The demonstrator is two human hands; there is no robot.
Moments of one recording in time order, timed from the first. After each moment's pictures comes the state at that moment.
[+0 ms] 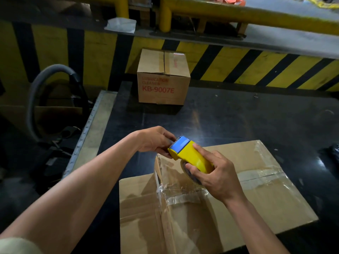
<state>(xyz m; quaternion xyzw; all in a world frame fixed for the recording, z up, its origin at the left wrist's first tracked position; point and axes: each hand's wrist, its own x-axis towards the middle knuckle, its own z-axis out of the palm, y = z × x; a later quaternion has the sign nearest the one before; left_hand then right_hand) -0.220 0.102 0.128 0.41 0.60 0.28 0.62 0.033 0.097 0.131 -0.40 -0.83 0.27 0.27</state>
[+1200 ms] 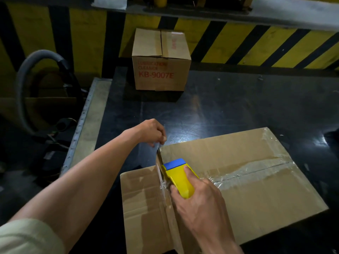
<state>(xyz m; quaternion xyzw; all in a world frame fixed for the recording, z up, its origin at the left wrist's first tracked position) -0.252 0.124 0.078 0.51 0.74 0.15 0.41 -0.004 0.007 0.138 -0.57 -0.77 0.28 0.09</state>
